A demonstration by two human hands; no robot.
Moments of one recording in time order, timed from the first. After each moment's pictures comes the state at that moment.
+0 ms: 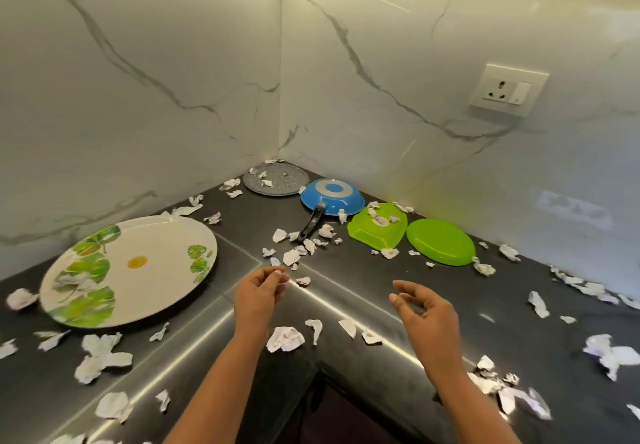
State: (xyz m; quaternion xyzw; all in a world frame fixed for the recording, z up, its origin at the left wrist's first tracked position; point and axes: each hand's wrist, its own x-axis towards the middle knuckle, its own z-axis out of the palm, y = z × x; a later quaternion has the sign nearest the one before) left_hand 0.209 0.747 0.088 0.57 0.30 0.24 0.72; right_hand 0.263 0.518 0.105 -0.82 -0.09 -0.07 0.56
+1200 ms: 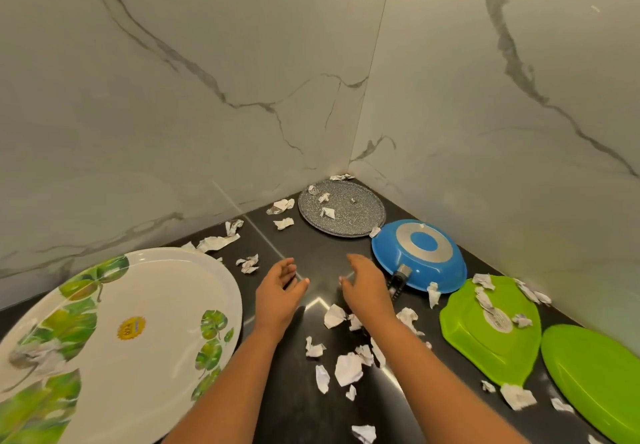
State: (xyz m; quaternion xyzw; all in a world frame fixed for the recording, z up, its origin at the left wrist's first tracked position) left_hand 0.402 0.930 0.010 0.63 0.35 0.27 0.64; right_hand 0.505 0.817 0.050 -0.89 -0.32 0.08 0.32
